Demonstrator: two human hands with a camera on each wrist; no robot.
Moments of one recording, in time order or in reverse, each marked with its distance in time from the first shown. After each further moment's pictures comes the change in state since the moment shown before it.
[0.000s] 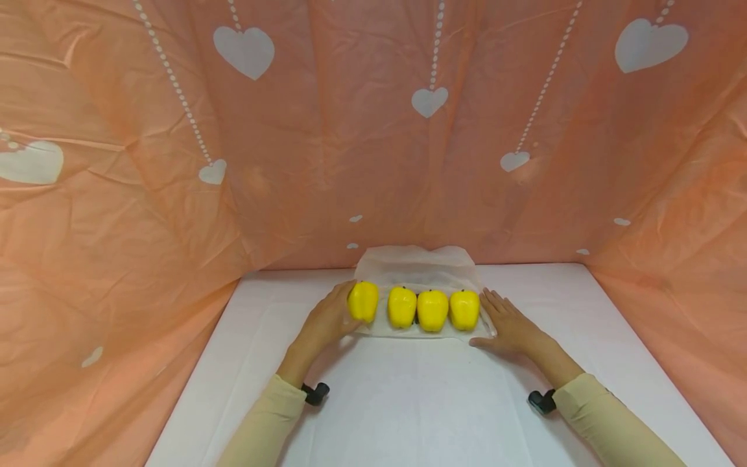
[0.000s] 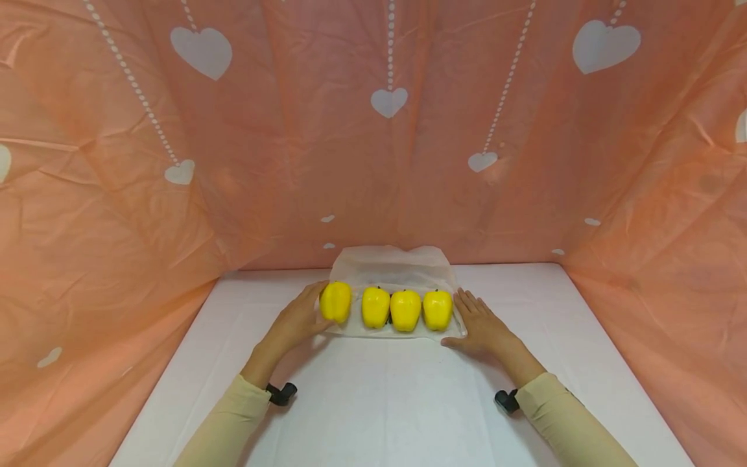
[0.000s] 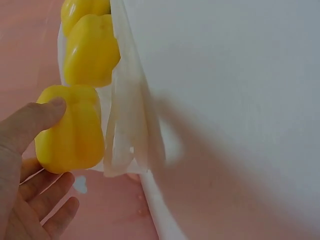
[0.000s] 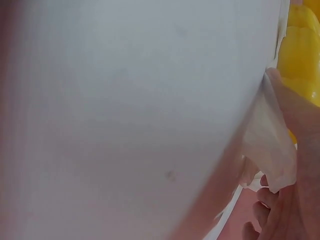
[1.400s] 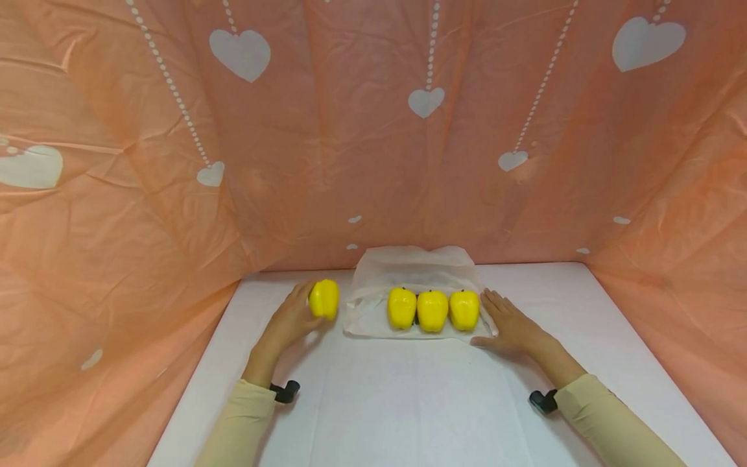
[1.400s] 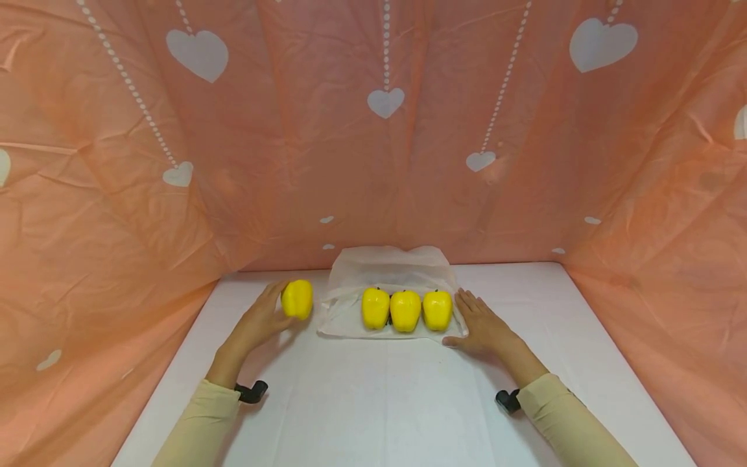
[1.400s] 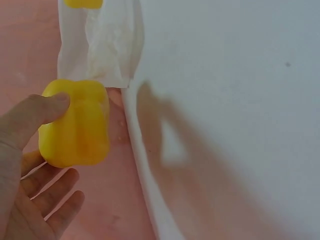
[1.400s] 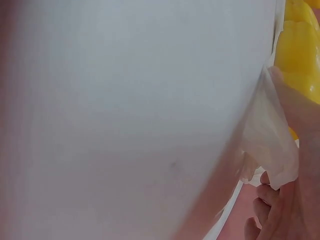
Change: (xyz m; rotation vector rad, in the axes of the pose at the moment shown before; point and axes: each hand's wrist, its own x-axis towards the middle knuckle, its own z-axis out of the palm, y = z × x) left_hand -0.023 -0.061 -0.032 -0.021 0.097 -0.053; right_hand -0.002 0.001 -0.004 0.039 -0.013 0.024
